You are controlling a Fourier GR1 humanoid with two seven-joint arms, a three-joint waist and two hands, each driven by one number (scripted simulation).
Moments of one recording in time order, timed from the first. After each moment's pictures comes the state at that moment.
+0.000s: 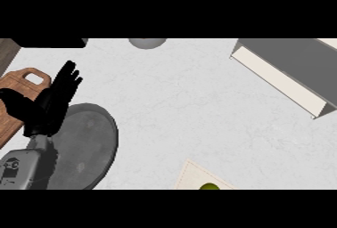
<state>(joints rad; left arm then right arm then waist) -0.25 0.23 0.08 -1.52 0.13 0.02 0.23 -0.63 -0.59 -0.57 -1.46 0.31 0.51 0.20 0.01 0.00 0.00</state>
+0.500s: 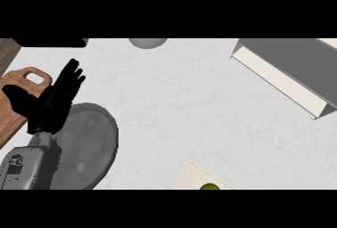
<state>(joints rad) -0.27 0.21 0.08 -1.51 0.11 0.02 0.24 -0.71 -0.73 -0.54 -1.07 0.35 0.43 -0.07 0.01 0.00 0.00</state>
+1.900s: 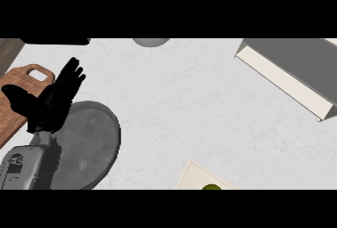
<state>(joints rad) -0.28 0.21 0.09 -1.51 0.11 -0.01 0.24 -0.95 -1.06 -0.63 -0.32 0.34 0.46 -0.33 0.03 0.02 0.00</state>
